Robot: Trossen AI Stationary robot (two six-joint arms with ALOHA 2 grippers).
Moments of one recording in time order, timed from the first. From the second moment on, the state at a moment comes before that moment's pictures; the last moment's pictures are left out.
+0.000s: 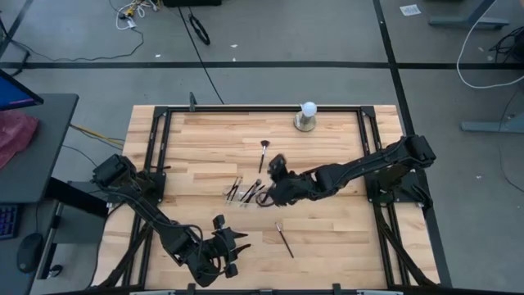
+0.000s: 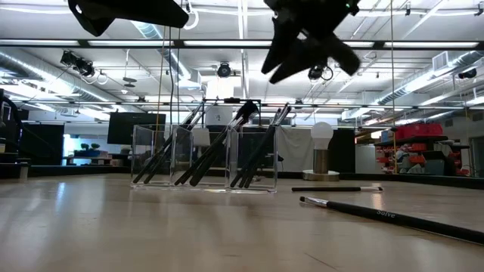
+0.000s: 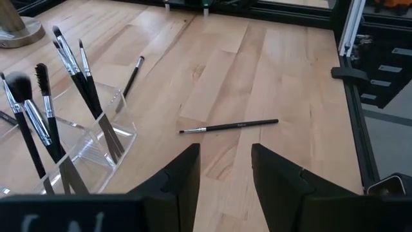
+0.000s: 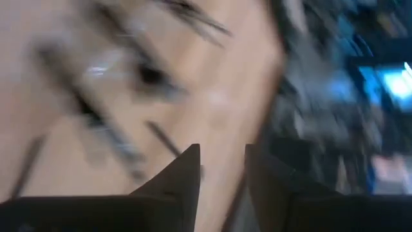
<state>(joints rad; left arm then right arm) -0.79 1.77 1.14 -0.16 -0.91 -0.75 0.26 1.68 1.28 -0.50 0.61 -0.76</state>
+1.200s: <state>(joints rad) -0.77 1.77 1.14 -0.15 -0.95 -0.75 0.78 1.58 0.61 0.43 0.43 0.50</state>
